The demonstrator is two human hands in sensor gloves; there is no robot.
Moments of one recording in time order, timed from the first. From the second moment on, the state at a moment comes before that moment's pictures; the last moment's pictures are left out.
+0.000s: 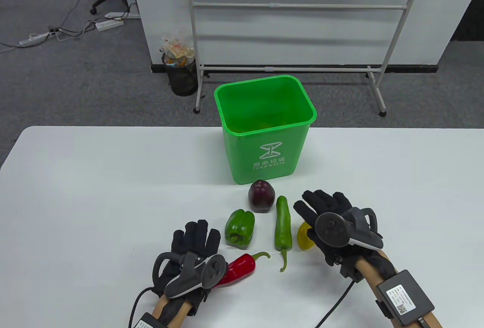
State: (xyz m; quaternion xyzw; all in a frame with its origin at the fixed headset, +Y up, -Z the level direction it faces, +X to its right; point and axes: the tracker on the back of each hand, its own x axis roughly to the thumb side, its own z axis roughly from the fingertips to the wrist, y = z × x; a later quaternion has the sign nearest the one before) left_hand -0.135 -0.730 -0.296 0.02 -0.17 -0.05 0.98; right_hand 0.172 -0.683 -0.356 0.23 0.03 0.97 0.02
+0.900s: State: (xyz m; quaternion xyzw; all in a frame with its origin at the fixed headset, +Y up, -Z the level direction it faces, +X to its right) left_hand -0.136 -0.730 -0.296 0.02 -0.17 -0.05 0.98; right_hand 0.198 -0.758 -0.371 0.23 0.09 0.97 0.07
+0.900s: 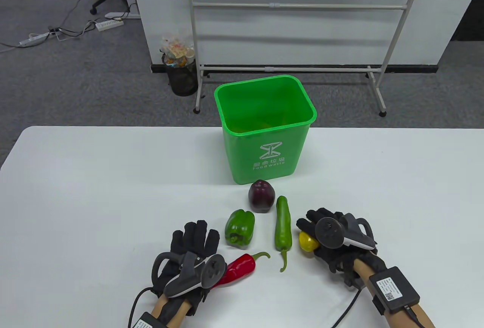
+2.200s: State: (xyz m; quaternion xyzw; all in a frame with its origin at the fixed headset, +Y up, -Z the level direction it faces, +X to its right) left_hand -0.136 -0.725 -0.296 0.02 -0.17 -0.04 0.98; right_hand 0.208 -0.605 -0.412 0.12 0.10 0.55 0.82
